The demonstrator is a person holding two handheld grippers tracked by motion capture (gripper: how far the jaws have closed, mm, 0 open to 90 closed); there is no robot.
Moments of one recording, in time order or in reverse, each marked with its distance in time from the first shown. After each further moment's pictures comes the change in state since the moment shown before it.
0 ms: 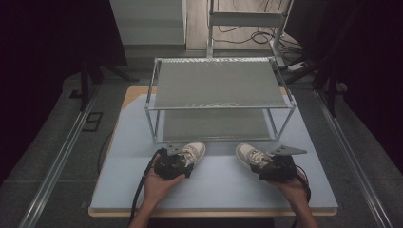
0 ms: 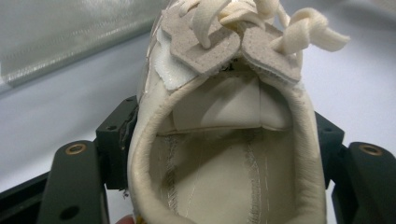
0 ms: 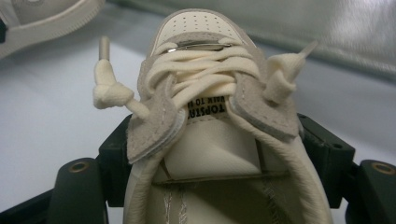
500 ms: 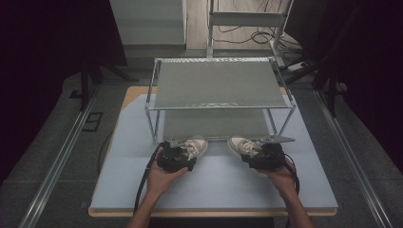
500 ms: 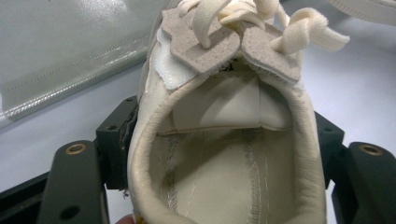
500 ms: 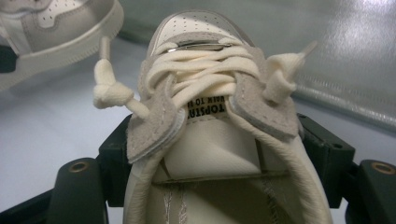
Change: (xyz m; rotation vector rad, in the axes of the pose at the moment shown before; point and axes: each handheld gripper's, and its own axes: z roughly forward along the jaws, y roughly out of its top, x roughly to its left) left arm 0.003 0.019 0.007 -0.007 -0.007 0.001; right arm 0.008 0.035 0.025 -0.011 0.002 0.005
